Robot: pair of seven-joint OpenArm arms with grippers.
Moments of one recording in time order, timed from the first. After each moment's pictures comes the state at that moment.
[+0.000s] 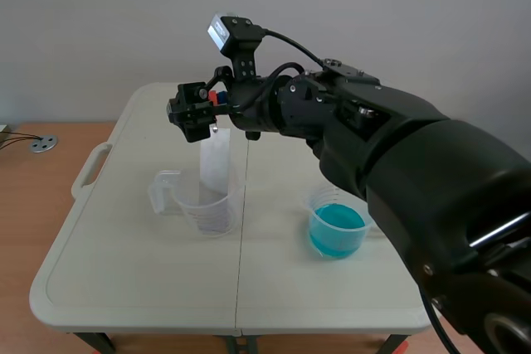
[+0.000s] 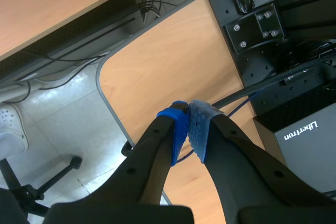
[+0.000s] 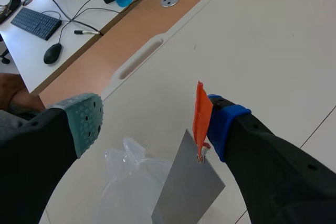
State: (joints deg) left arm 70.2 -32.6 -8.7 104.7 -14.2 -19.3 9.6; right arm 29.4 -3.6 -24.9 50.5 24.9 29.4 -15.4
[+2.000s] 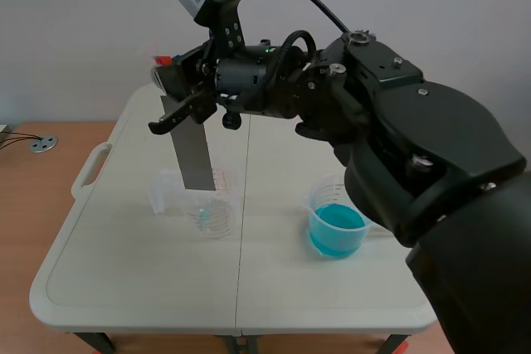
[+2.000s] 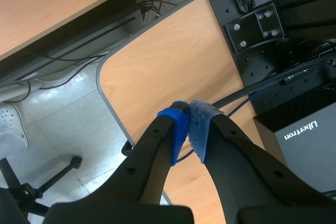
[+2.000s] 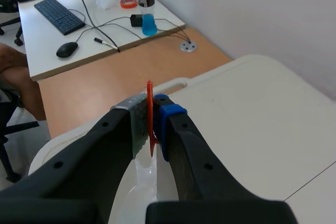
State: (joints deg) left arm 70.2 -32.6 -8.7 104.7 -14.2 -19.4 9.6; right arm 17.3 0.6 -24.9 80.2 11.0 37.4 -12.7
